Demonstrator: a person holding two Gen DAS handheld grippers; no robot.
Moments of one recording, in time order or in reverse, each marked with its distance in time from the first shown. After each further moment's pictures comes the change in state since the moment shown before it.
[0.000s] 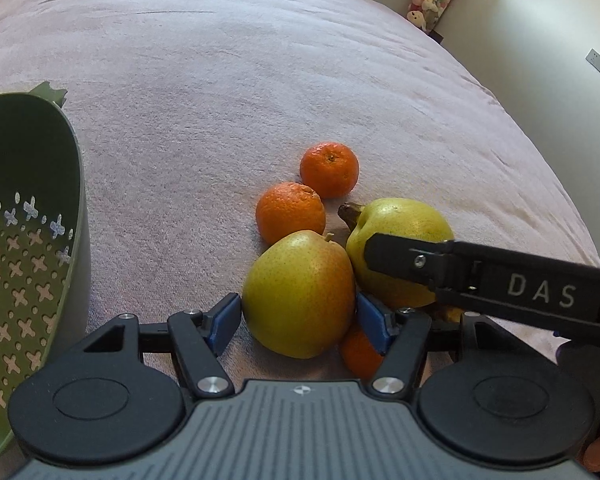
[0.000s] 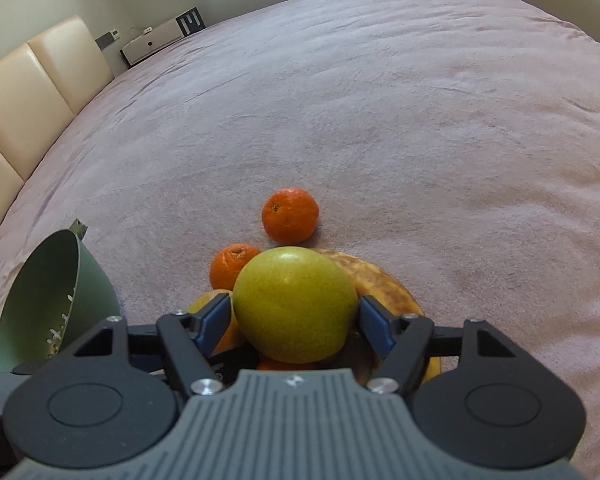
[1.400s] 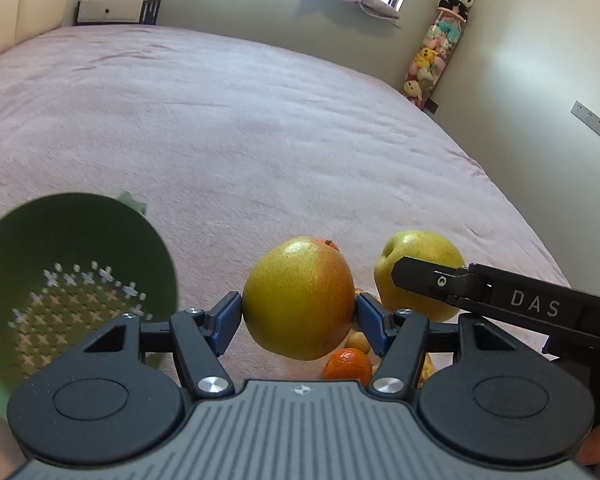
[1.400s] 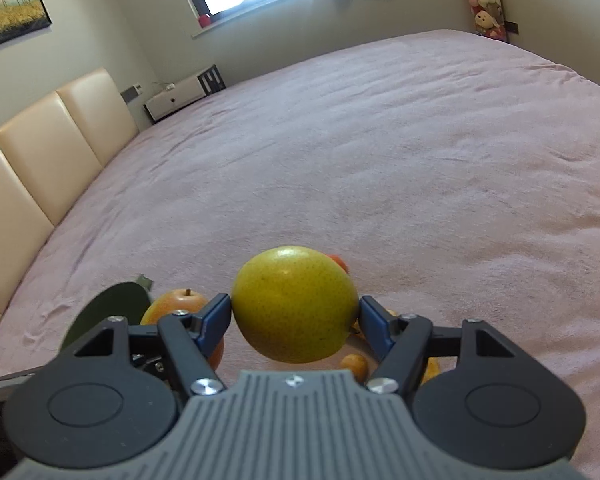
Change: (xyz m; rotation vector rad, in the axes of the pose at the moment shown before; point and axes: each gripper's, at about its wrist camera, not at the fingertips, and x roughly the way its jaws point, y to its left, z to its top) left arm -0.113 -0.004 0.004 -0.018 -0.223 0.018; right arm -0.081 0.021 0.000 0.016 -0.186 0.064
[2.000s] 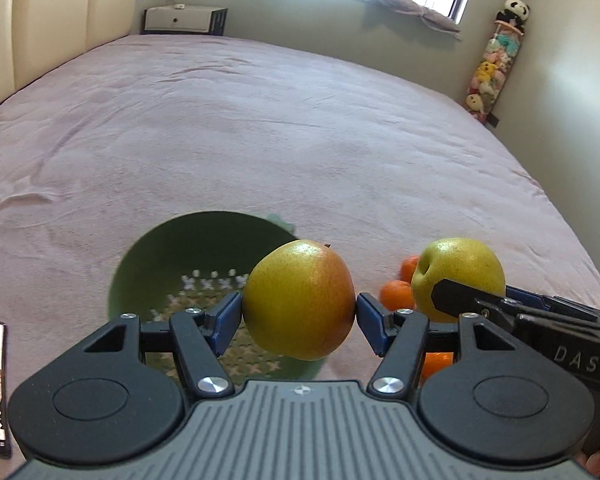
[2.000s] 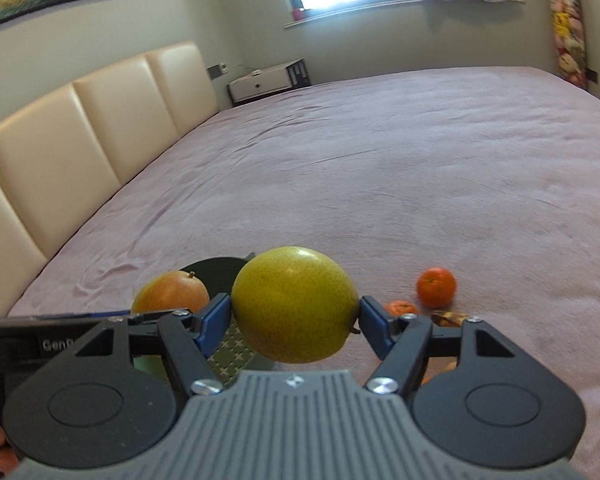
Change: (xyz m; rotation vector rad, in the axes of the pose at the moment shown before) left arm -0.059 0.062 0.014 -0.050 0.003 0.195; right arm -0.010 0.088 -0.014 -0.214 0.008 0.161
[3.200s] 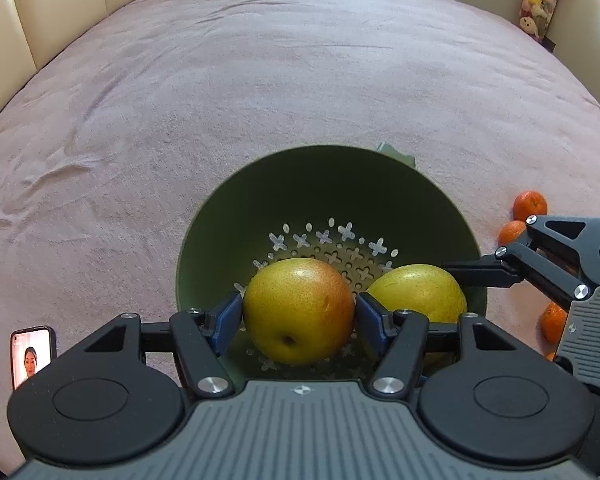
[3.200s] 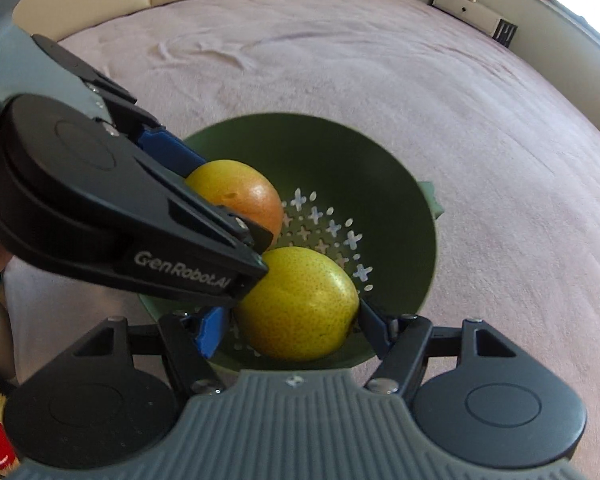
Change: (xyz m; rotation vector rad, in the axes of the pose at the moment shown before) left arm 0.066 0.047 -0.004 0.083 0.213 0.185; right arm 0.134 0.091 -0.029 -0.728 0.404 0.153
